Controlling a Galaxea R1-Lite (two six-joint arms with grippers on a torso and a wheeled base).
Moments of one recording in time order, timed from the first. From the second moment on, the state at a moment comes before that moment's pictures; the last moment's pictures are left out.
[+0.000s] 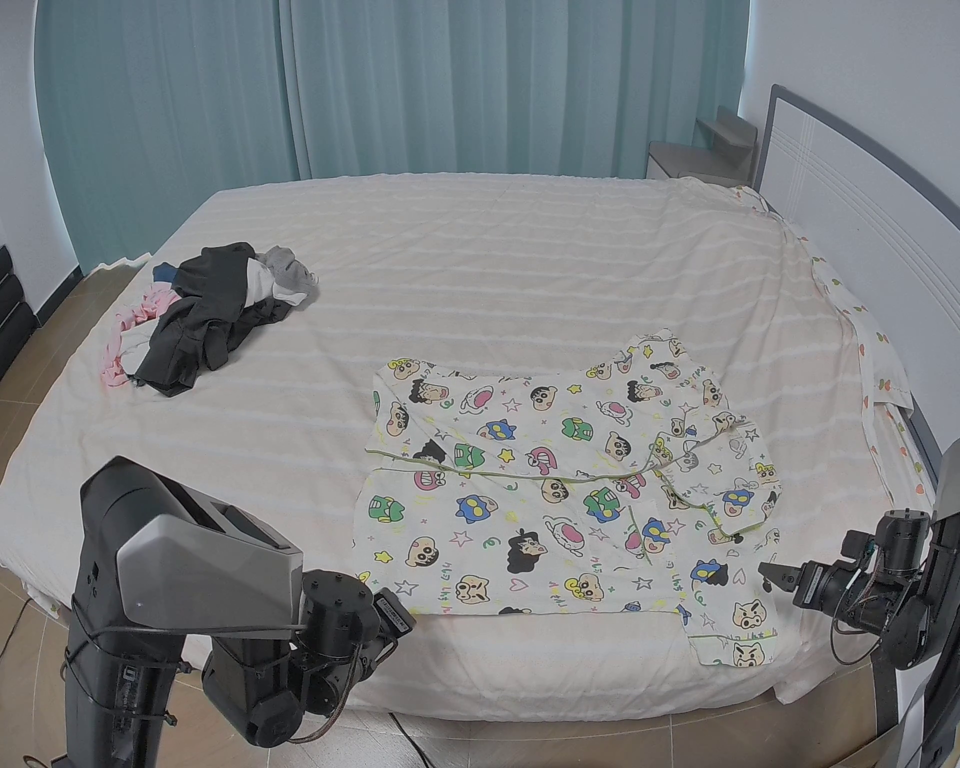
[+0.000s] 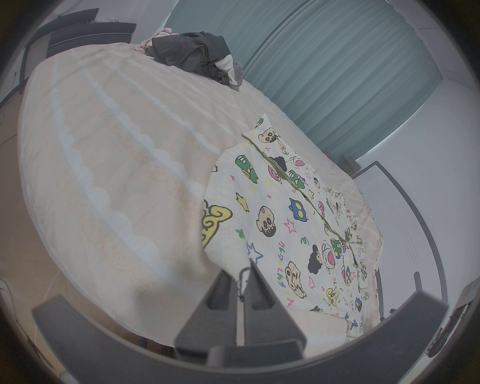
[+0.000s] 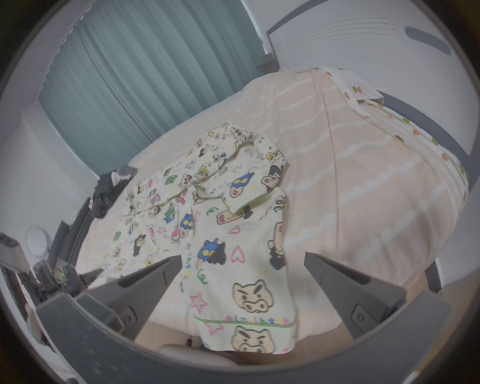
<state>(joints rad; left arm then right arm) -0.59 2.41 -0.40 -1.49 0.33 -0.96 -0.12 2.13 -0.03 -1.53 0.25 0.29</state>
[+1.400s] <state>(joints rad) -0.58 2.42 -0.37 -1.51 0.33 -0.96 -0.07 2.41 -0.10 -1.53 0.46 0.14</state>
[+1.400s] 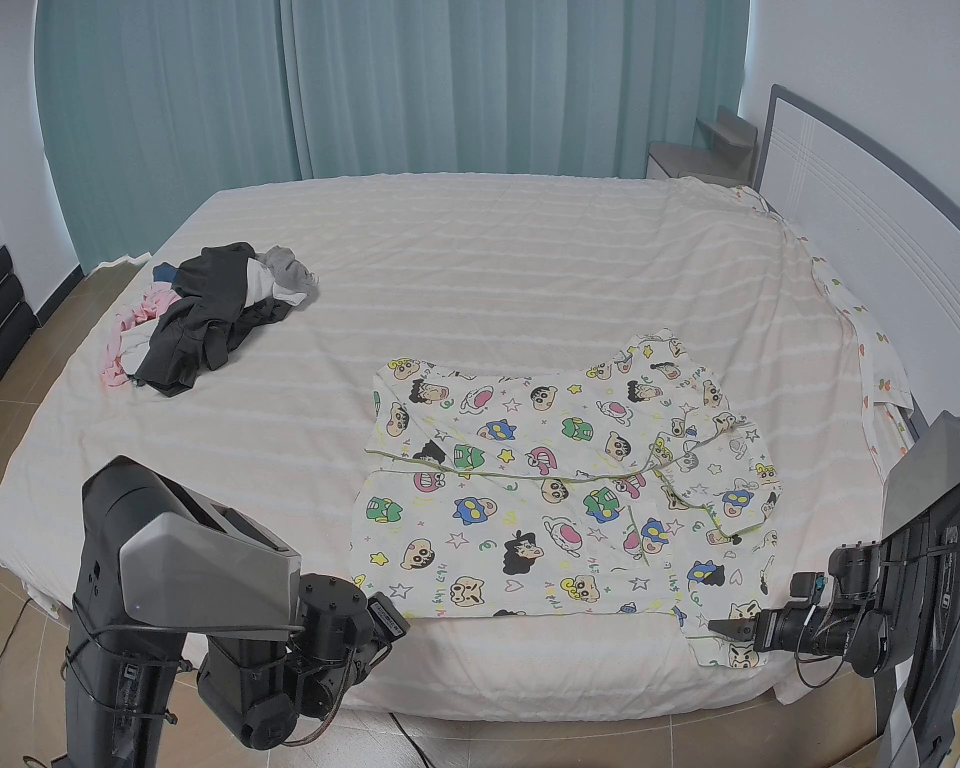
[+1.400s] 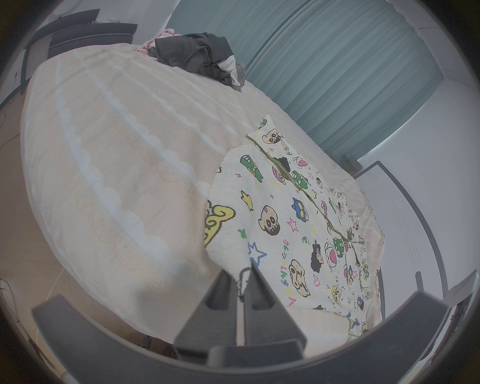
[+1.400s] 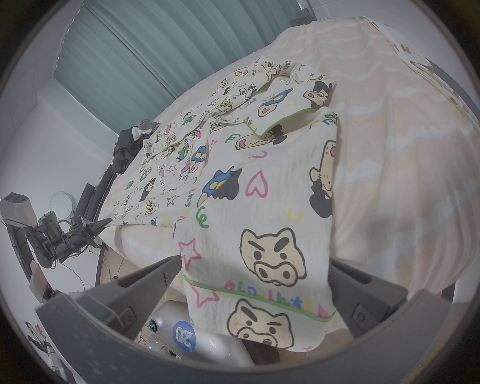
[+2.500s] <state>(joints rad) -0.60 2.40 -0.32 -1.51 0.33 -0.93 -0.10 2.44 -0.05 -1.53 0.46 0.15</state>
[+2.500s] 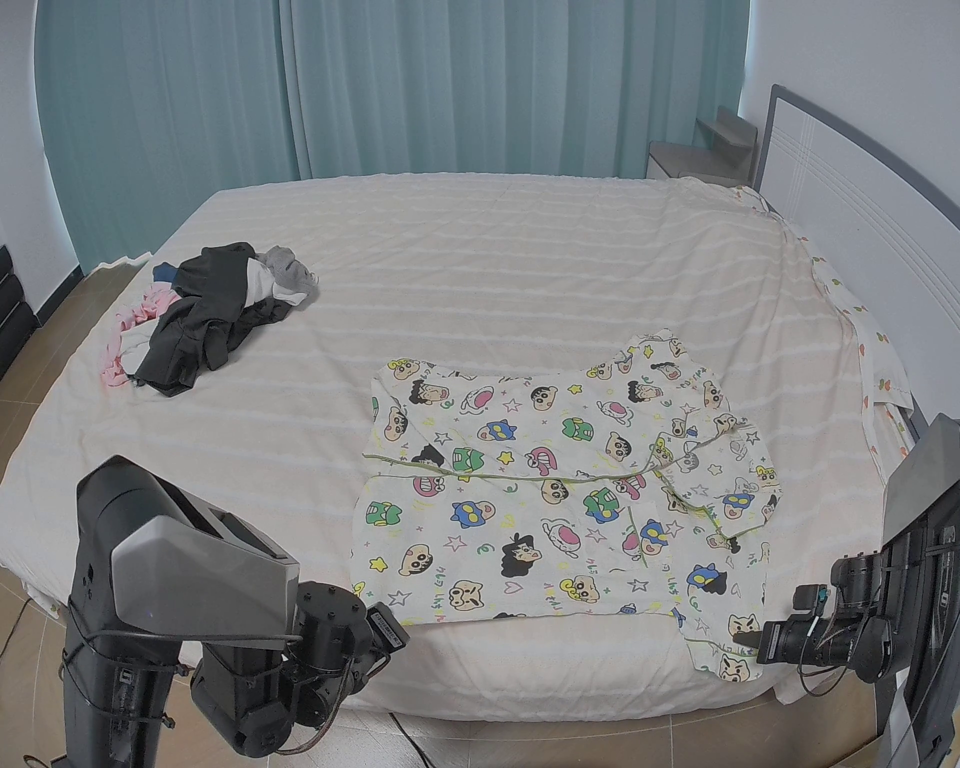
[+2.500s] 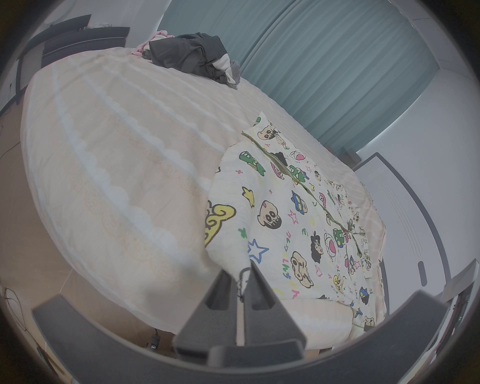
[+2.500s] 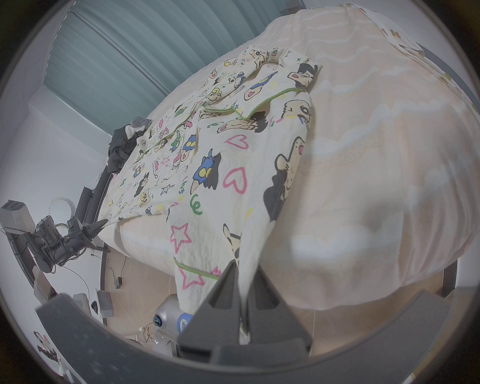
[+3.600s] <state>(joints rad) -0.64 2.37 -0.19 -1.51 0.33 -0.94 -0.16 2.40 -0.02 -1.41 0.57 0.01</state>
